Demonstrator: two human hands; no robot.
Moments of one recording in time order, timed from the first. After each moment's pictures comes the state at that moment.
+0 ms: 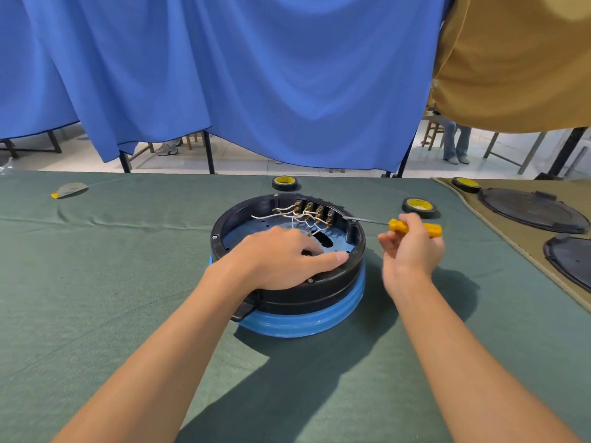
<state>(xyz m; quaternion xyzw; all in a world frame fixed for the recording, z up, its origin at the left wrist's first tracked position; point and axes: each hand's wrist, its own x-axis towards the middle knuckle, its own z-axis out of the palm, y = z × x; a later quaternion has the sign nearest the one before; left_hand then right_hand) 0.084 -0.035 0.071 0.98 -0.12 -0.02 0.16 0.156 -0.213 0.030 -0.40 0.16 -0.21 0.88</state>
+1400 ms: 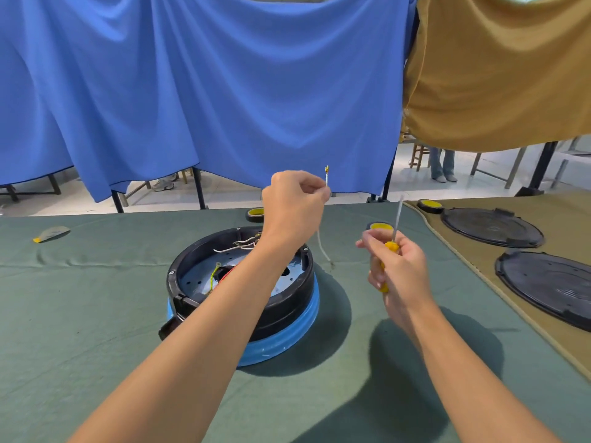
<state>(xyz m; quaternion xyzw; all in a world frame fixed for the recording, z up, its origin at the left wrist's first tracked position) 0.126 -0.138 0.134 0.81 -0.01 0.30 0.51 0.134 -0.286 0.045 -0.58 -0.07 -0.11 0.80</state>
